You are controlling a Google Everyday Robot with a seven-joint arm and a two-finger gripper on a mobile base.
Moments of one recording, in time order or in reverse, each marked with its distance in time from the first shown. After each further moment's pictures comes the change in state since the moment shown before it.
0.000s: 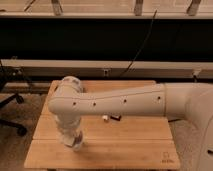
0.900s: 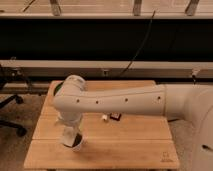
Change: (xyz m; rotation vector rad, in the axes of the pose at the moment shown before) arm 0.022 -0.010 0.007 0.011 -0.001 -0.001
